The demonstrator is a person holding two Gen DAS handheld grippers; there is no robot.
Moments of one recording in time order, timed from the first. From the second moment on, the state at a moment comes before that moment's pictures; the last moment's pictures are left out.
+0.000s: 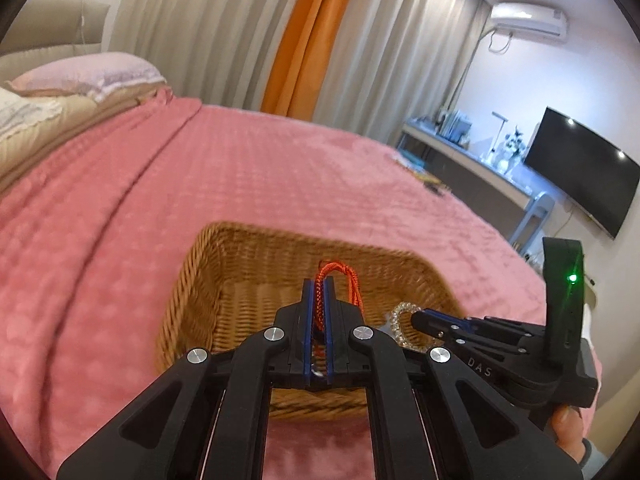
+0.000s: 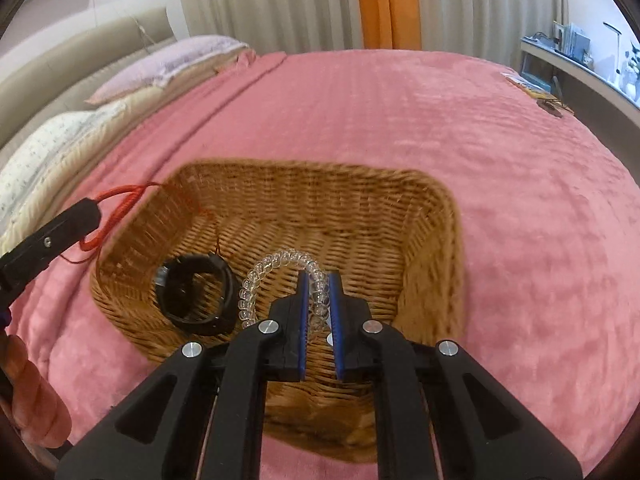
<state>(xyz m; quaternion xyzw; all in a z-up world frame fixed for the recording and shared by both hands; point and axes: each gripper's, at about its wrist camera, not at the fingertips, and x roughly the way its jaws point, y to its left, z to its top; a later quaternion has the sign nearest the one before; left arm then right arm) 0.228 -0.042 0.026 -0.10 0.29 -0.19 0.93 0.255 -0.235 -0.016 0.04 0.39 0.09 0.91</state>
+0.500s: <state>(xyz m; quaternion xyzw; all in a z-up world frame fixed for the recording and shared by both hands) 0.203 -0.028 0.039 -0.11 0.30 -0.20 0.93 0.224 -0.238 0.004 0.04 0.37 0.10 0.92</state>
